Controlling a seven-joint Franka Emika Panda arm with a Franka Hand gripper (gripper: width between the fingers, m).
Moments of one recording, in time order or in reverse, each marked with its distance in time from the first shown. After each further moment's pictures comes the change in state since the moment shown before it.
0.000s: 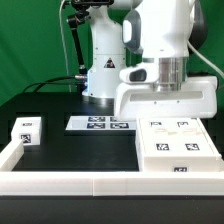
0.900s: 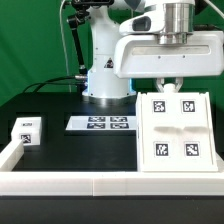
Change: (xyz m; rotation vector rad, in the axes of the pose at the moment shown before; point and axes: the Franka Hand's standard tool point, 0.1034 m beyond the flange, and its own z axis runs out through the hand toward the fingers) arm 0.032 0.001 -0.074 -0.010 0.041 -0.059
